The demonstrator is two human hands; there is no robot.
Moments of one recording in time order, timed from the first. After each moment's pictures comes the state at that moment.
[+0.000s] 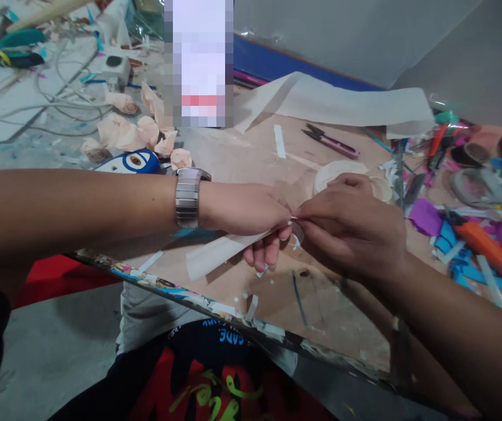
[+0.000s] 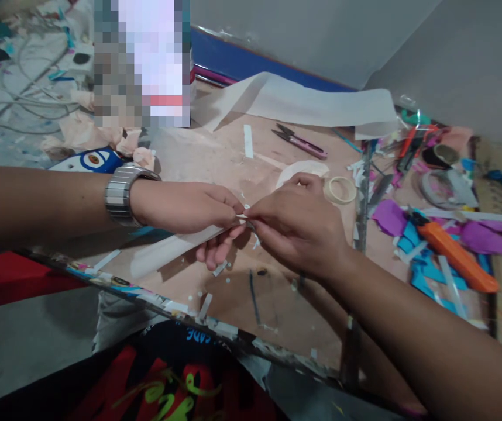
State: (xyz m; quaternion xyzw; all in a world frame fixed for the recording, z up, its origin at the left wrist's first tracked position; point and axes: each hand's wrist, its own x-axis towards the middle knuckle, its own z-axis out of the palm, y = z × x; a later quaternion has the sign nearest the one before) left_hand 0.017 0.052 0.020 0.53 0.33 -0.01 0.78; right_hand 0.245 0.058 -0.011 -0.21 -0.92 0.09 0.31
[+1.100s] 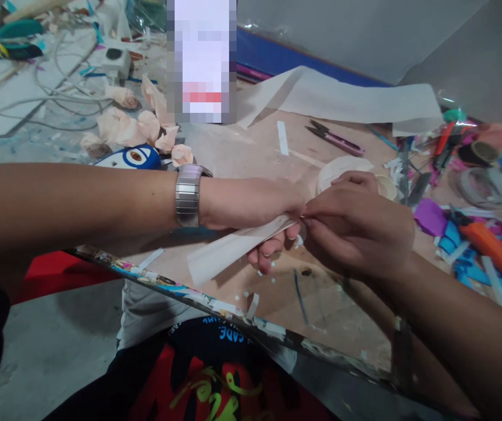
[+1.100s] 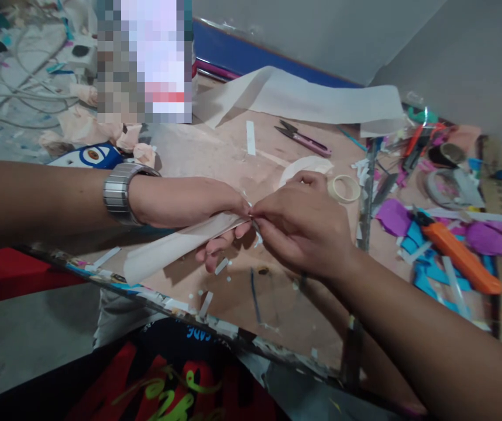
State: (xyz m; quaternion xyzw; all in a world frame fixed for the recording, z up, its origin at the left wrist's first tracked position) left_hand 0.016 0.048 0.022 0.51 0.33 0.01 0.80; right_hand 0.247 0.059 -0.010 -0.22 -0.92 0.09 0.30
